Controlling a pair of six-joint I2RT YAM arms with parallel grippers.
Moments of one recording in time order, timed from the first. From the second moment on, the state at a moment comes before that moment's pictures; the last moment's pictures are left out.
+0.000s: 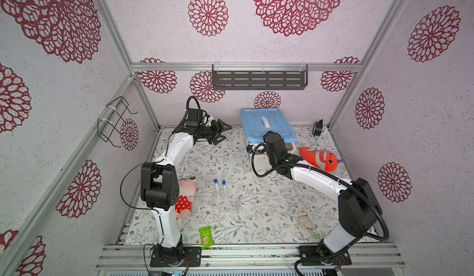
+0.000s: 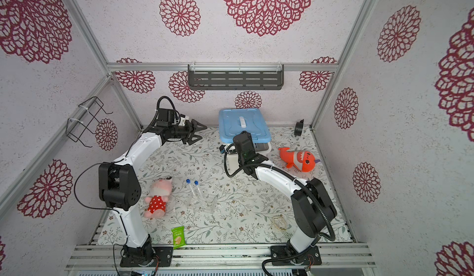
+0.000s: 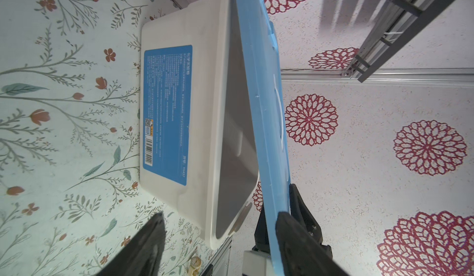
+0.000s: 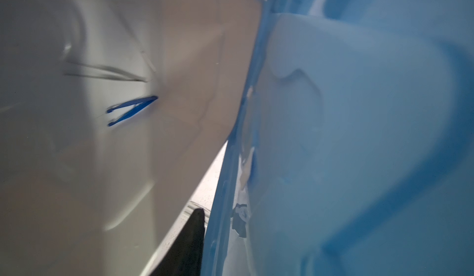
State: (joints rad) left arm -0.17 1.97 1.70 -0.44 0.78 -0.93; right arm 0.66 1.63 1.18 0.06 0.64 -1.57
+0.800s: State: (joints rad) left arm -0.24 2.00 1.70 -0.58 0.69 -0.85; right arm 0.74 1.39 1.20 -0.38 0.44 -1.18
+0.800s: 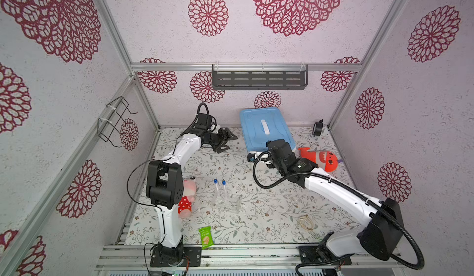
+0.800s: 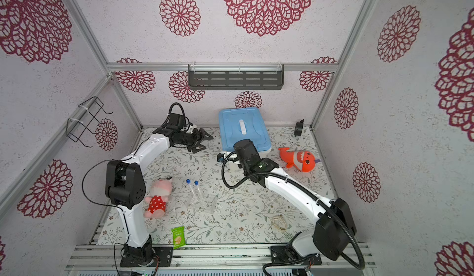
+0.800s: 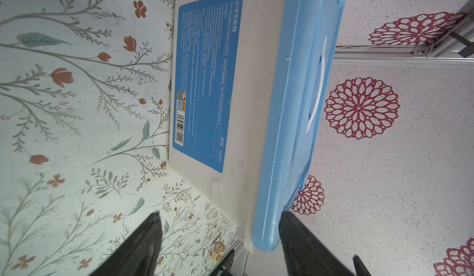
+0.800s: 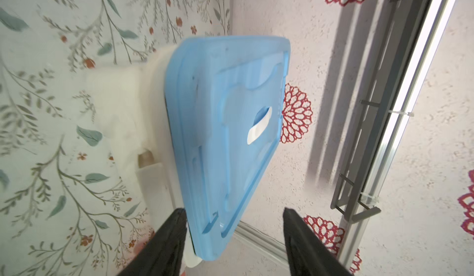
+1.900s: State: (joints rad) left arm -0.38 2.09 1.85 -0.63 0.53 -0.79; right arm 0.22 1.66 1.59 -0.84 0.03 0.22
